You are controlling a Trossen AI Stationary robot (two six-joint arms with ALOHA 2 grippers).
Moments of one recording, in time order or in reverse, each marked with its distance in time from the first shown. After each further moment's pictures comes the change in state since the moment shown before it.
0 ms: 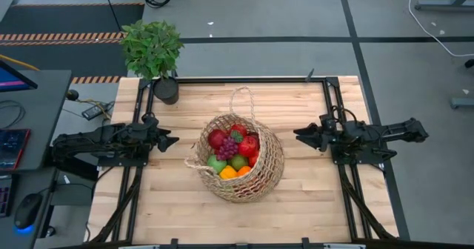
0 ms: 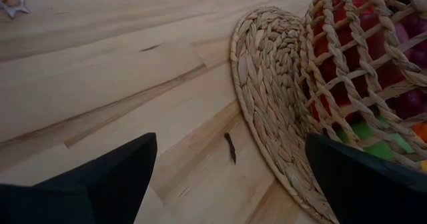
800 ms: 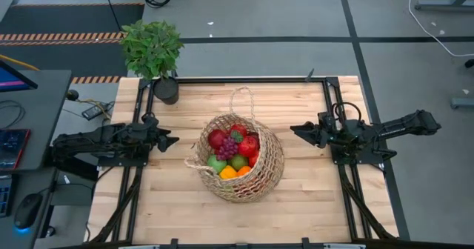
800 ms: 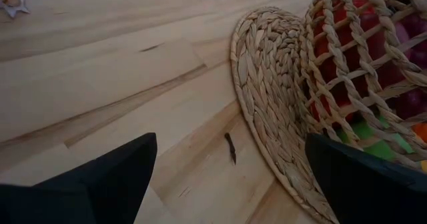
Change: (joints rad) left arm 0.000 0.000 0.000 0.000 0.000 0.000; right arm 0.012 0.315 0.000 0.462 0.046 0.022
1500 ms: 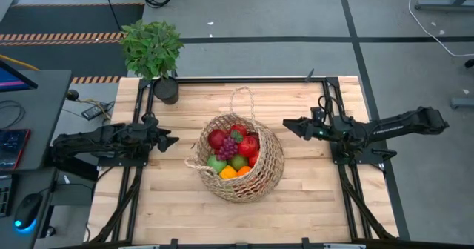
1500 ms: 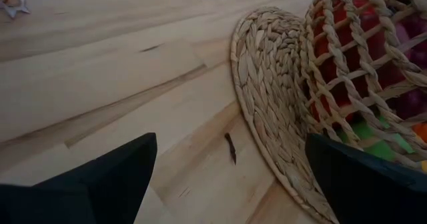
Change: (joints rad) left arm 0.000 0.000 0.000 -0.001 -0.001 0.000; right arm -0.111 0.306 0.134 0.041 0.038 0.058
